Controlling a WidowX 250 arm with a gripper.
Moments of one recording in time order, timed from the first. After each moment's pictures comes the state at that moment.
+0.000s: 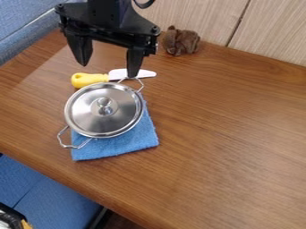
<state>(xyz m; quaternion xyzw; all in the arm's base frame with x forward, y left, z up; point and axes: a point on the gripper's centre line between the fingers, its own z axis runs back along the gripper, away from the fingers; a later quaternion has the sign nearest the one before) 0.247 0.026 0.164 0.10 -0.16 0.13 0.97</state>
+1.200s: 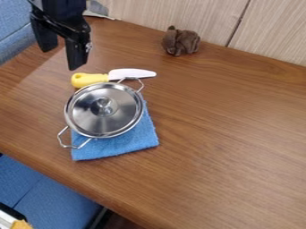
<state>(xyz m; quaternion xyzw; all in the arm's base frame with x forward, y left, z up) 0.272 0.126 0.125 0.08 -0.02 -0.11 0.99</state>
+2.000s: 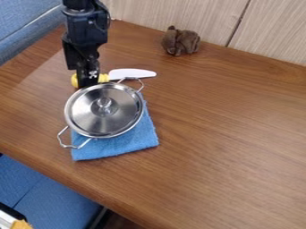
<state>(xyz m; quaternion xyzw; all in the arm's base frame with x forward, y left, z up) 0.290 0.121 0.079 0.07 0.01 -0.29 0.96</state>
